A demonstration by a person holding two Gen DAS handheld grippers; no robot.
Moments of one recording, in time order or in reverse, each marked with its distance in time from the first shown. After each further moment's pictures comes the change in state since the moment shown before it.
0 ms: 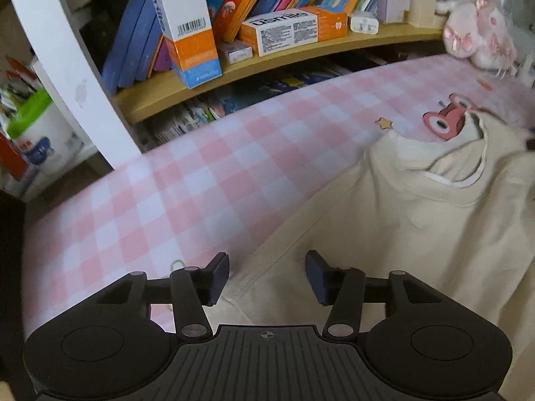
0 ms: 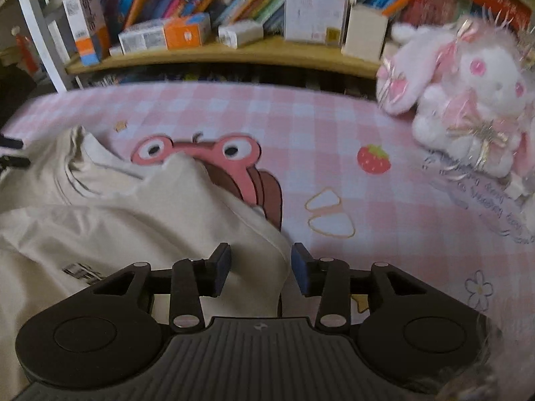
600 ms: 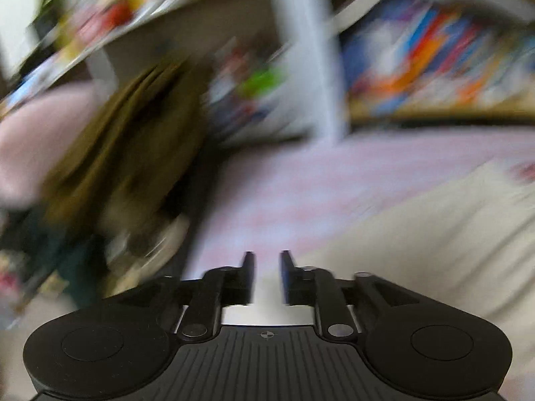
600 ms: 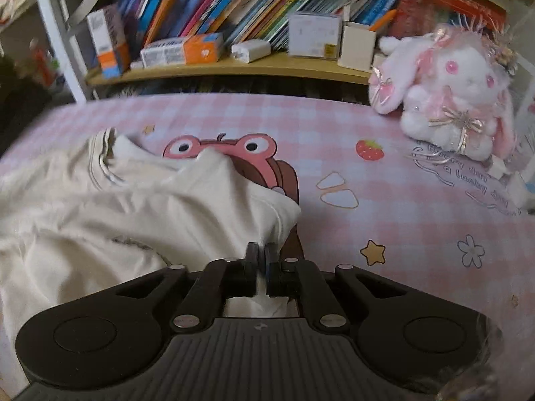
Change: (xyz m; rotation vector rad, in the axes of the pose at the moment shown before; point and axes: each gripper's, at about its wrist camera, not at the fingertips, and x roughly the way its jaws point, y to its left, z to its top) left arm -0.138 0.024 -0.101 -0.287 -0.231 0.405; right arm -0.051 0.028 -0.032 0.013 -0.088 -0.026
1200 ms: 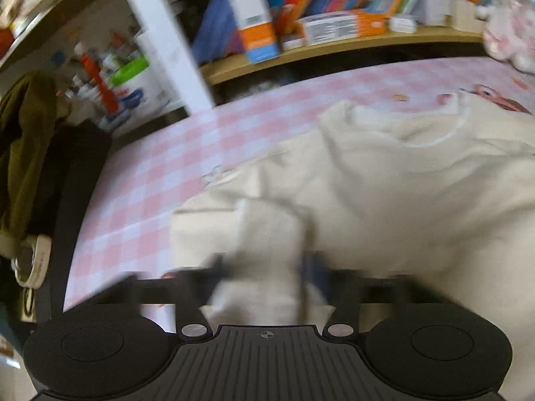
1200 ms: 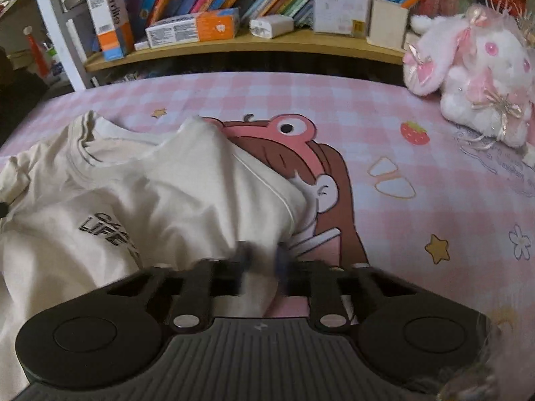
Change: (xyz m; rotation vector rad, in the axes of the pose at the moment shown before) left arm 0.052 -0.102 -0.003 0.131 0.169 -0.099; right arm 0.046 0.033 -0.003 0.035 0.022 0.016
